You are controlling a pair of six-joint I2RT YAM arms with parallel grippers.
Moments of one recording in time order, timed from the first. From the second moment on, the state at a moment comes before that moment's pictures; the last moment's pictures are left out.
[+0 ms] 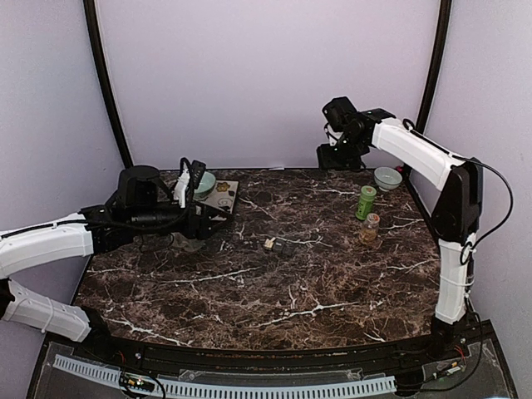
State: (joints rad) left arm -0.71 1.15 0.82 -0.04 0.30 -0.33; right arm 0.50 2.04 2.06 -1.00 0.22 0.32
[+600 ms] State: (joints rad) left arm -0.83 1.50 0.78 -0.01 0.14 -0.46; right arm 0.65 2.23 2.03 -0.84 0.00 0.28
